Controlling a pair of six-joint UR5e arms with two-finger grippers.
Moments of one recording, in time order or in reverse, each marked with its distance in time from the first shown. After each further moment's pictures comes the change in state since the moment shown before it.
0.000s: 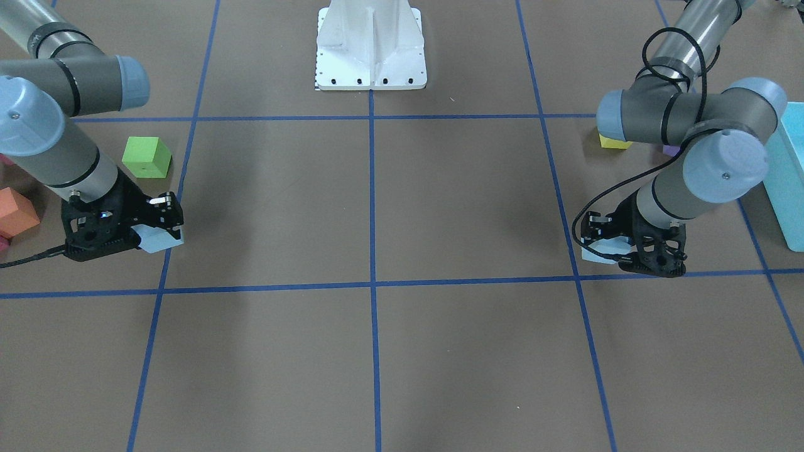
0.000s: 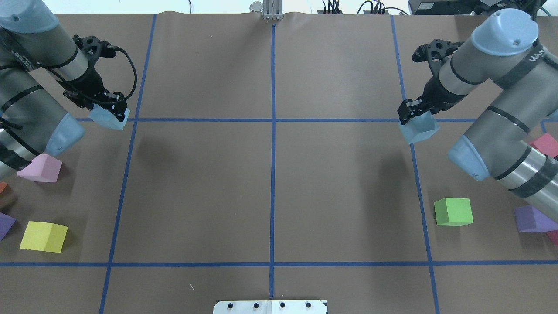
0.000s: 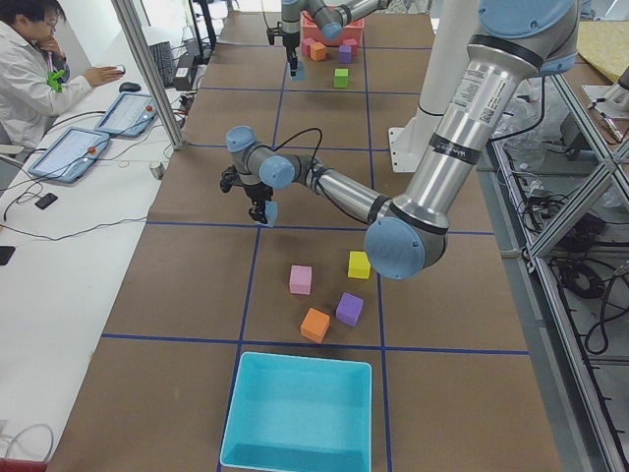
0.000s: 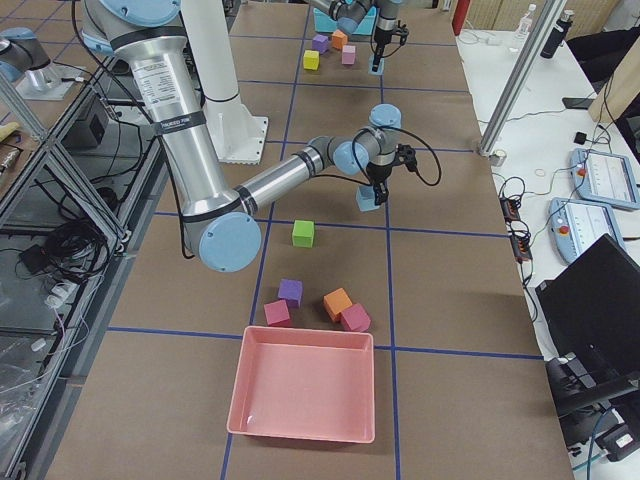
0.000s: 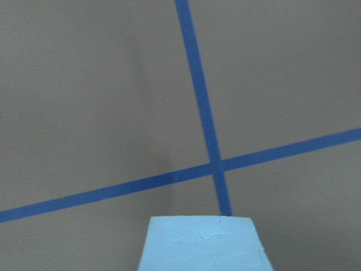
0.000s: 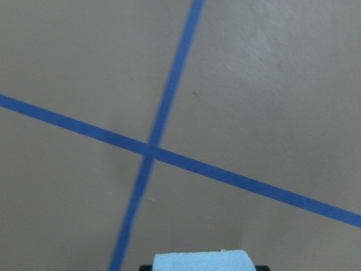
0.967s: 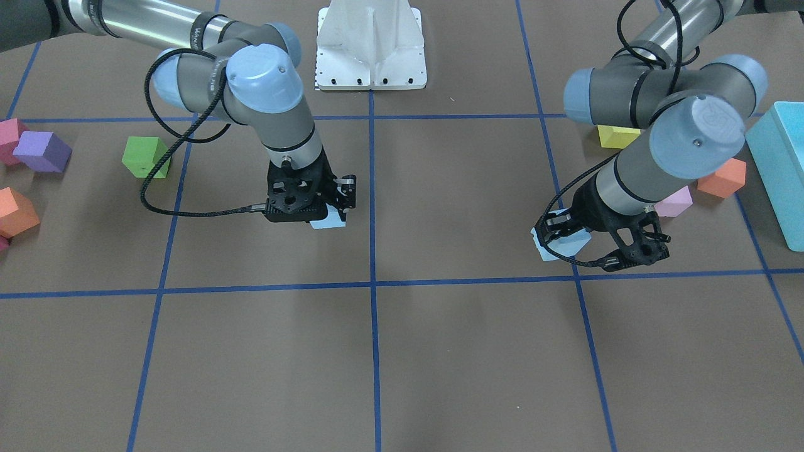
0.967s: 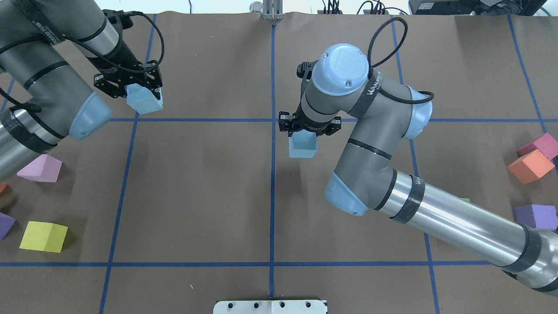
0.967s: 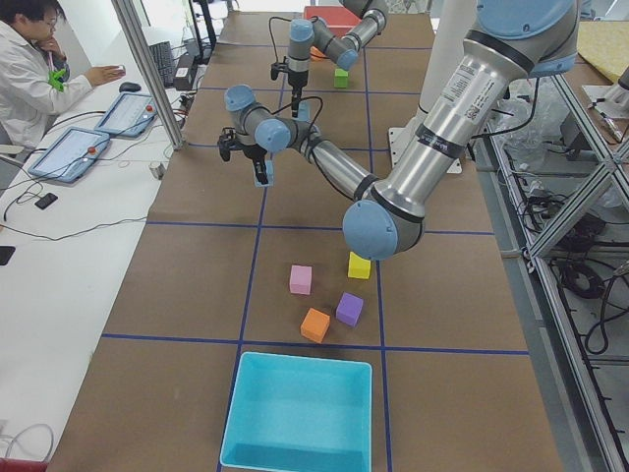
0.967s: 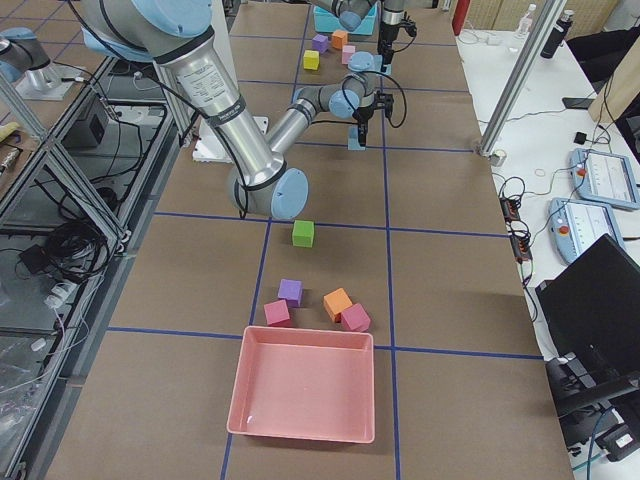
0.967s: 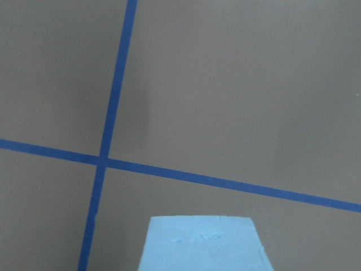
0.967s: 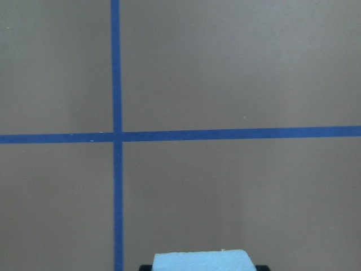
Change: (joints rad) left arm 0.021 -0.130 -0.056 0.060 -0.038 -0.473; right arm -0.289 0.367 -0.167 -0.007 -0.256 0.556
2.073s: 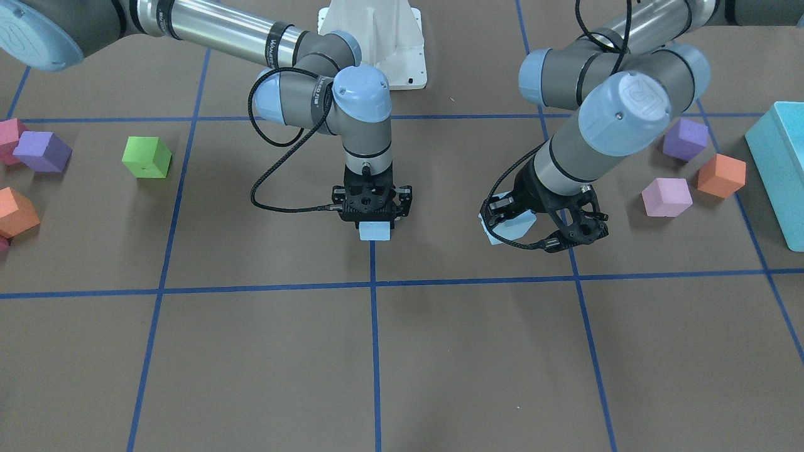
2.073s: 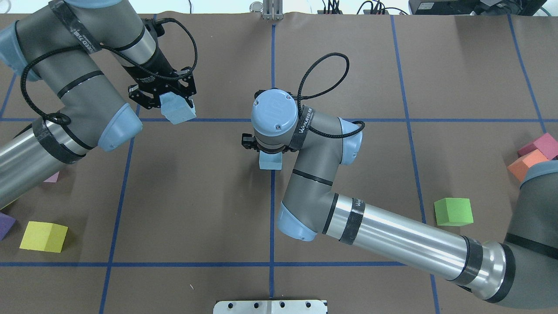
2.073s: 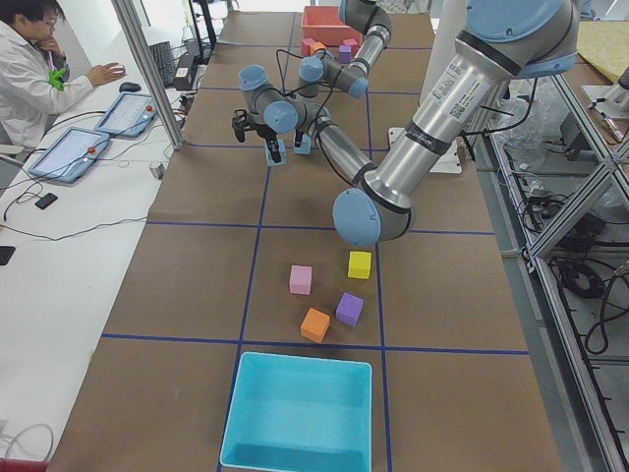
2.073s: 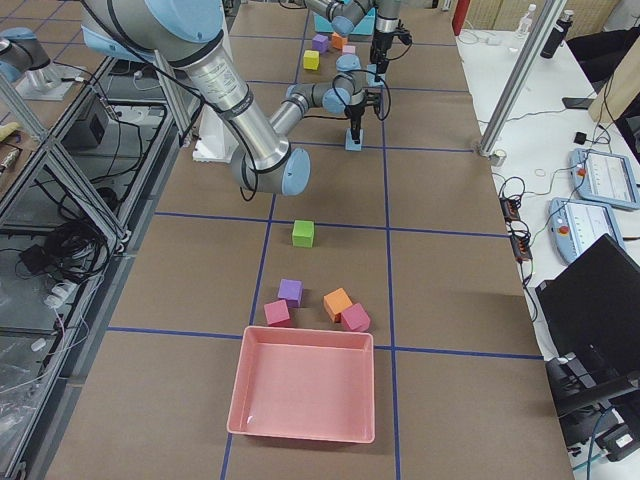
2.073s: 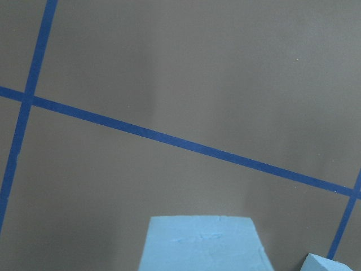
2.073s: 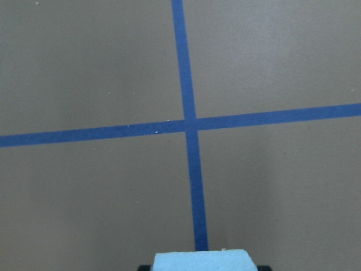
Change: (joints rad) left arm 0.076 -0.074 -0.016 0.006 0.003 -0.156; right arm -0.116 0.130 -0.209 0.058 -0.158 0.046
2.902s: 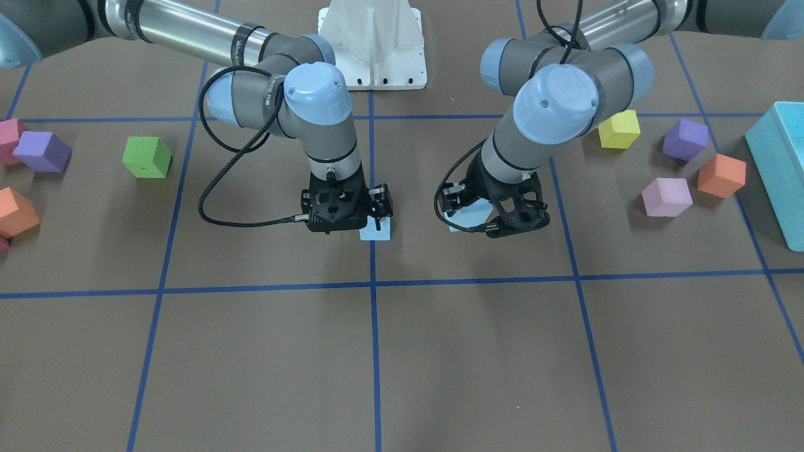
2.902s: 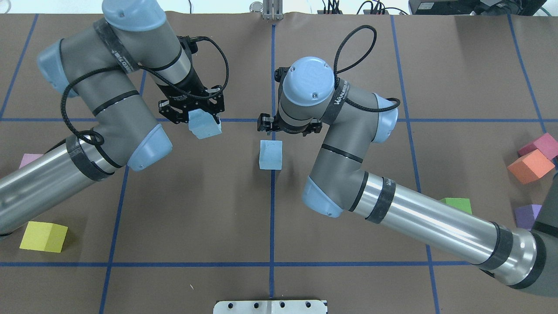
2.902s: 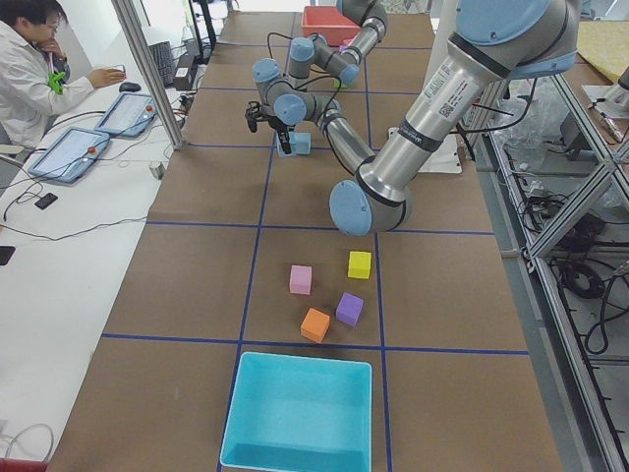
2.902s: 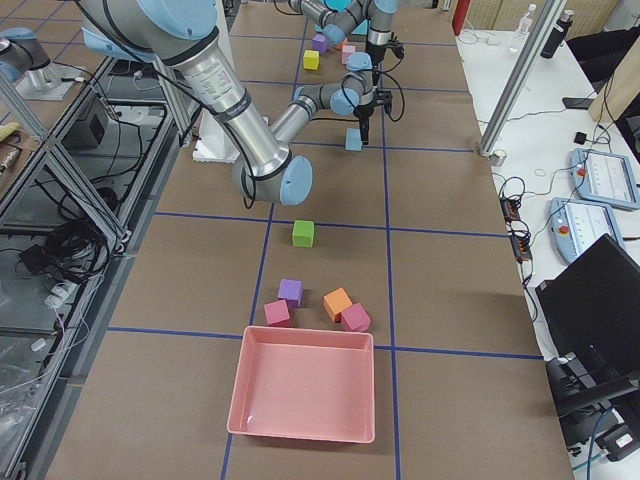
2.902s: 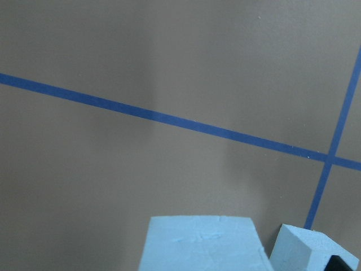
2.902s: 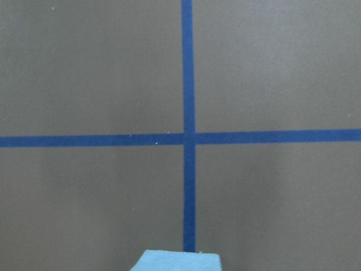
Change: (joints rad) left arm 0.105 -0.076 0.028 0.000 0.061 -0.018; right arm 0.118 -0.085 0.121 0.002 0.129 -0.110
